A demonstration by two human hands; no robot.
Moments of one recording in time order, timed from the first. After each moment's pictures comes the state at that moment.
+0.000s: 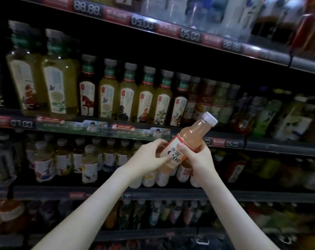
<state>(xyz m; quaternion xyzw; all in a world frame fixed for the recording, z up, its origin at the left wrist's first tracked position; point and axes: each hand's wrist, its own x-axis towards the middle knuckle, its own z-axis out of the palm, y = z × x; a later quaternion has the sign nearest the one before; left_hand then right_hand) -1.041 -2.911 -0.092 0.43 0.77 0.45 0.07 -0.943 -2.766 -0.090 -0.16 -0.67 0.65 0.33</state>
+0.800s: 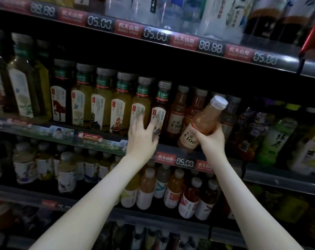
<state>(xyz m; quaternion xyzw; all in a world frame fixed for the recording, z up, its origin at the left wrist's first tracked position) -1.079 -2.759 -0.069 0.28 0.84 0.33 -0.32 -0.992 -2.579 -0.027 -0.13 -0.74 0.53 0.40</state>
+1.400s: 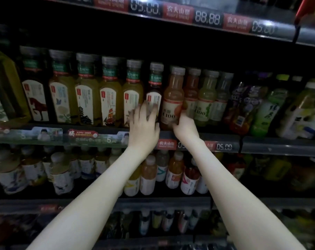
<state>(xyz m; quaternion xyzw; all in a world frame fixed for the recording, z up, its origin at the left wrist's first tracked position) -1.107 -2.749 -0.085 0.35 0.81 0.28 -0.37 -1.042 -2.623 -0.049 -0.22 -0.89 0.29 0.27</state>
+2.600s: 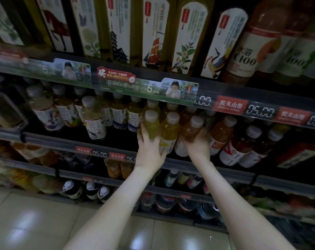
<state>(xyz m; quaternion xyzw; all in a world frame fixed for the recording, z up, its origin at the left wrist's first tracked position) -1.105 -2.825 -0.292 0.24 0.93 0.26 -0.04 -1.083 -2.657 -0.286 -0.28 -0.87 0.37 0.17</state>
